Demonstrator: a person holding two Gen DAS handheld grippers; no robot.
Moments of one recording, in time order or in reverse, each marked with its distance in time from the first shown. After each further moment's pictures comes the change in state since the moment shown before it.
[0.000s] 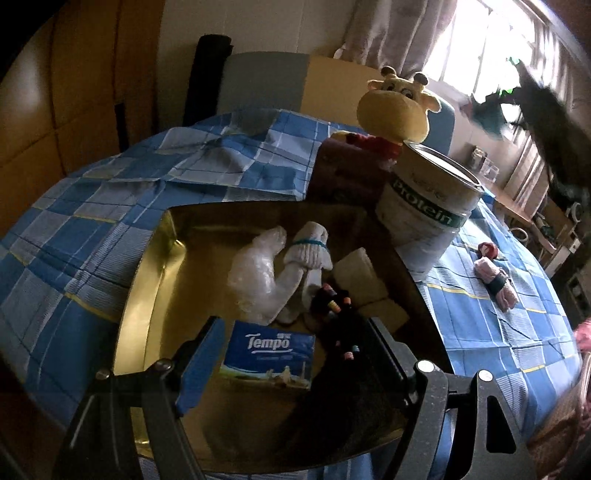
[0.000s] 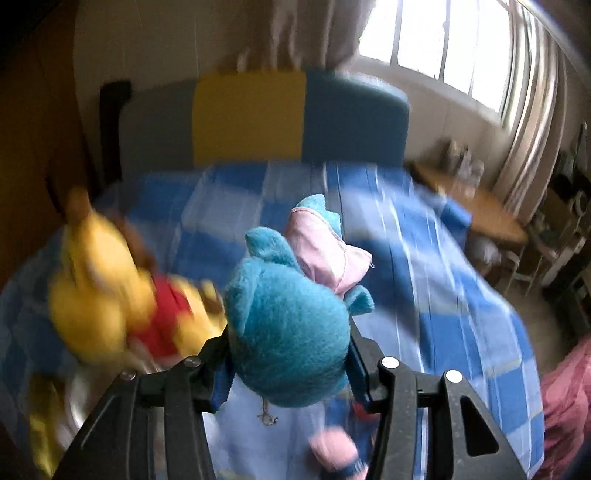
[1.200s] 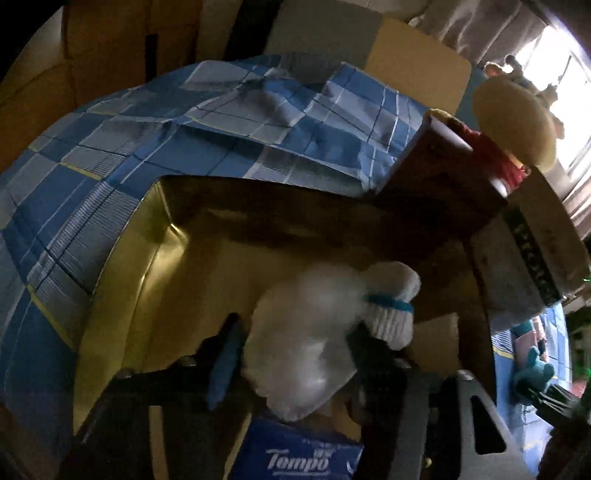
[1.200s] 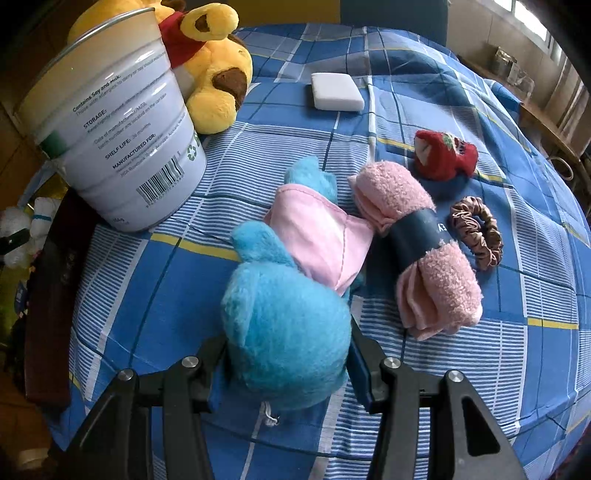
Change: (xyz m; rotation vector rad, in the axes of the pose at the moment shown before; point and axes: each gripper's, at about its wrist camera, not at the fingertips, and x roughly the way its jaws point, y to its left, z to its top) left arm 0.116 0.035 0.055 -0.204 0.202 0.071; right arm 0.056 -0.030 -0.271 -0.056 0.362 0.193
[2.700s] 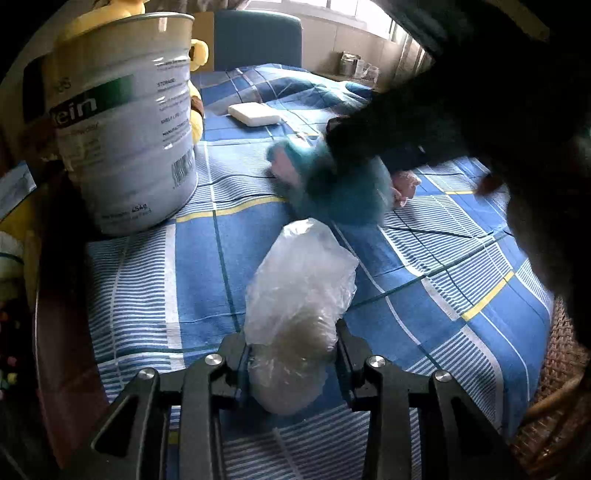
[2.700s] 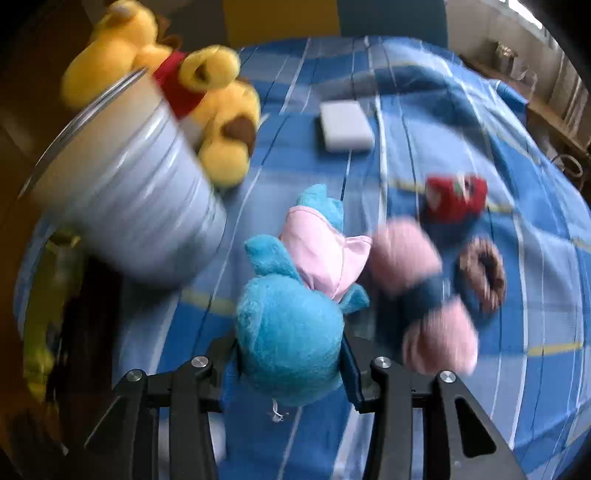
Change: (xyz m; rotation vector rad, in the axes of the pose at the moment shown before) left arm -0.006 -0.229 -0.172 0.639 -0.001 -0.305; right arm -0.024 -0.006 0.030 0.045 -0.013 0.089
